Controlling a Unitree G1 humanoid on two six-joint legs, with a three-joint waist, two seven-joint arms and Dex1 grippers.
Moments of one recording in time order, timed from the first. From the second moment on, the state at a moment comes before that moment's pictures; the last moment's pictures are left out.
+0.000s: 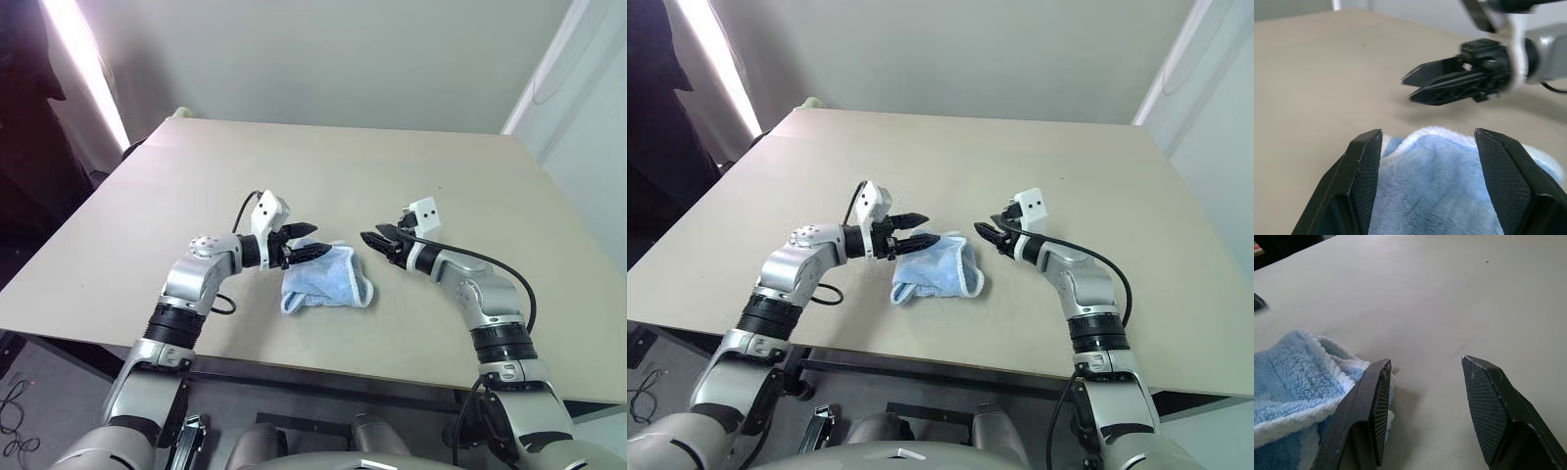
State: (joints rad) left arm -0.60 0.30 -0.14 0.35 -0.33 0.39 -0.96; right arm -0.50 -0.34 -0.04 0.27 0.33 0.51 0.61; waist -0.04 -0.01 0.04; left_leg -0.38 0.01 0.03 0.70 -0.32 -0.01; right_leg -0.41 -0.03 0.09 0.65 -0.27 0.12
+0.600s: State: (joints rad) left arm -0.56 0.23 -0.19 0.57 -0.16 0.08 -0.93; right arm -0.52 -0.35 -0.04 0.27 0.35 0.52 0.66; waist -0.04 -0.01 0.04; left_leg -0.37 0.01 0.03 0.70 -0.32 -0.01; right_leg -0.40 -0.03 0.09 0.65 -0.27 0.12
